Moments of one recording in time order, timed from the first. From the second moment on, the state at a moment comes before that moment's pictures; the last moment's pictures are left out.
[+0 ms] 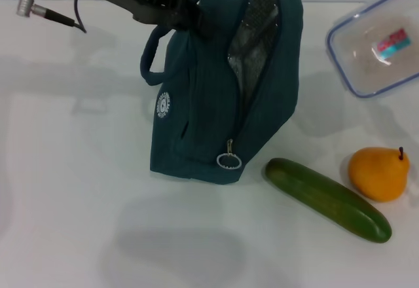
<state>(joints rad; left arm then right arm) -0.88 -1.95 0.90 0.99 2.18 1.71 -2.66 0.49 2.03 -0.82 -0.02 -0.92 -1.84 1.51</state>
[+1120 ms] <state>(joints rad) -0.91 -2.00 0.90 1.06 2.16 1.73 -2.73 0.61 2.03 -0.81 -0.04 -0.88 -1.94 1.51</state>
